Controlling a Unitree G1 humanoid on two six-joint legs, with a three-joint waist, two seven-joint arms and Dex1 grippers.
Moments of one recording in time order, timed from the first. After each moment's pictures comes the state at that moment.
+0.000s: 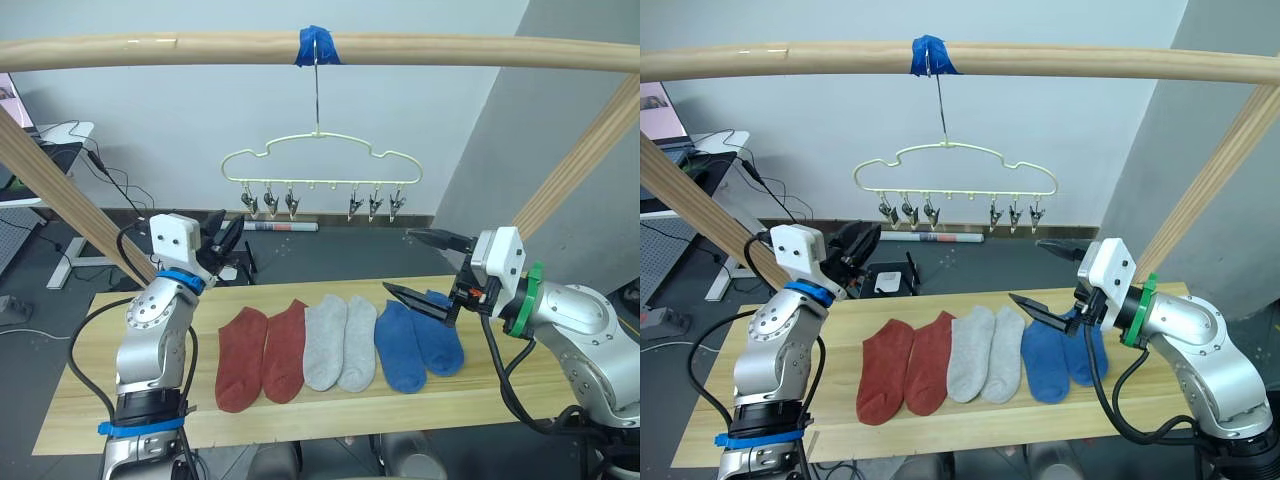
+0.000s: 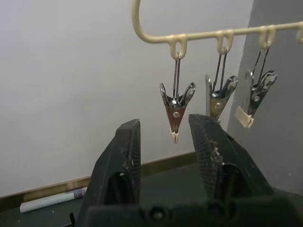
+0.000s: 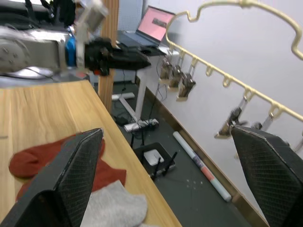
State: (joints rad) left arm -0.30 0.35 0.25 0.02 -0.35 0.17 -0.44; right arm -0.21 -0.64 -0.01 -0.64 0.50 0.44 0.74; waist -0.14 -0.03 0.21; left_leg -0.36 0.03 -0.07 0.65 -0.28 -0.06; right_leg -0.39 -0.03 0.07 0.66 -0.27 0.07
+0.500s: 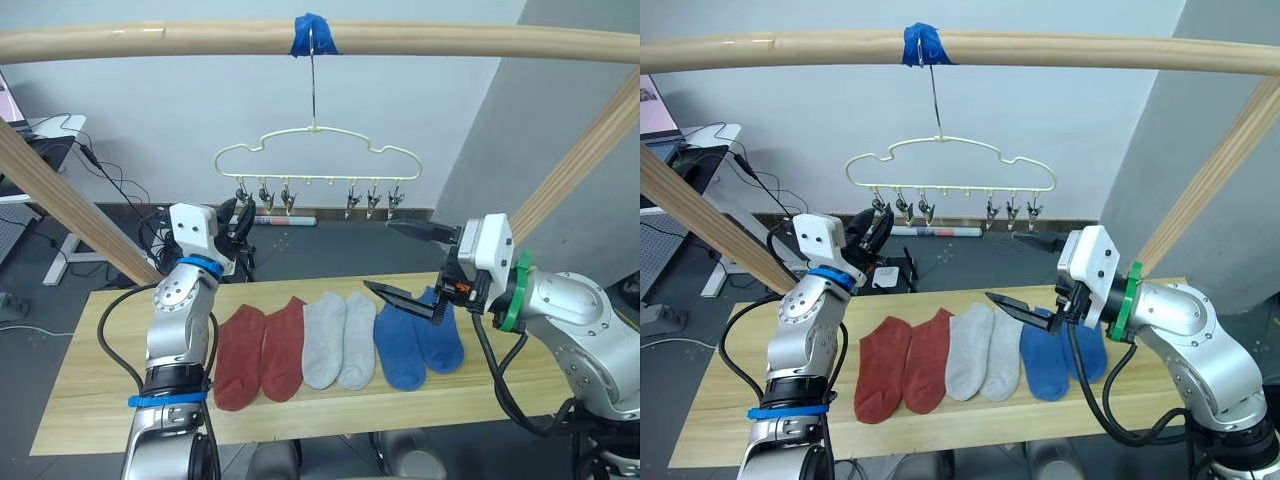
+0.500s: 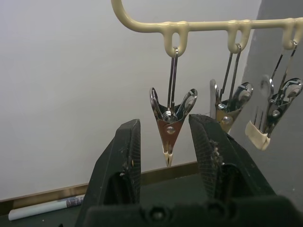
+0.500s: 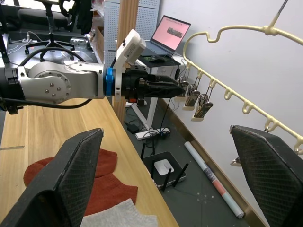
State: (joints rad) left arm -0.42 0.29 0.23 0.19 -0.31 0.05 -0.41; right arm -0.30 -0.64 0.03 -0.69 0.54 0.54 0.72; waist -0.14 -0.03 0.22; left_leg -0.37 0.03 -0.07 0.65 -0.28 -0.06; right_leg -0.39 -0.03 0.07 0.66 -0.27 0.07
